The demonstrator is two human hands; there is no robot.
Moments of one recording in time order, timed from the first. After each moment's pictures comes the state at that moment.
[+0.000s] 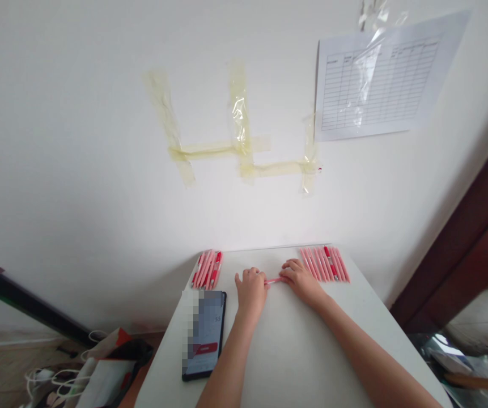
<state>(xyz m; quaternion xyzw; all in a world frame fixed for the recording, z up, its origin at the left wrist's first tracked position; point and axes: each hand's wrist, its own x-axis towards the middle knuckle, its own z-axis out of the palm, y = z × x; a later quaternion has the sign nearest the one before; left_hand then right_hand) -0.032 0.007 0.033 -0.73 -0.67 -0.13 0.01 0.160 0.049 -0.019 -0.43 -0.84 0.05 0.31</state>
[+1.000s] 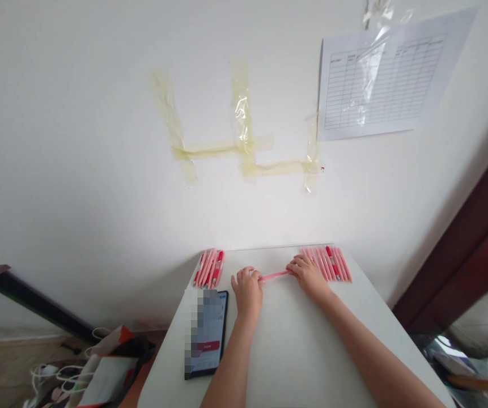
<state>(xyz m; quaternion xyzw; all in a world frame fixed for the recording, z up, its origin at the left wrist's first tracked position) -0.040 0.006 0.015 -0.67 -0.71 -0.23 -0.01 0.175 0.053 -0.011 -0.47 -0.83 0.01 0.30</state>
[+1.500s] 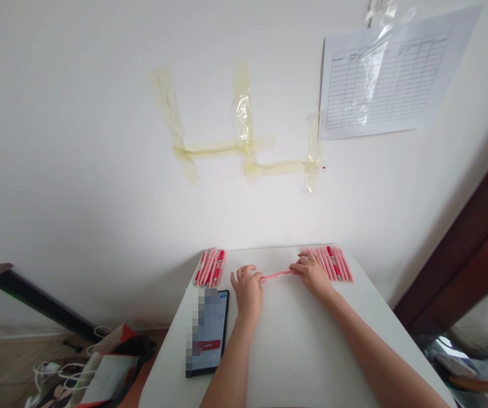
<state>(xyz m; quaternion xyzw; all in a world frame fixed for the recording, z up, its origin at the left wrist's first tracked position) -0.043 0.006 0.016 -0.68 -0.69 -0.24 0.00 0.185 0.059 -0.012 -0.46 -0.82 0.02 0.33</state>
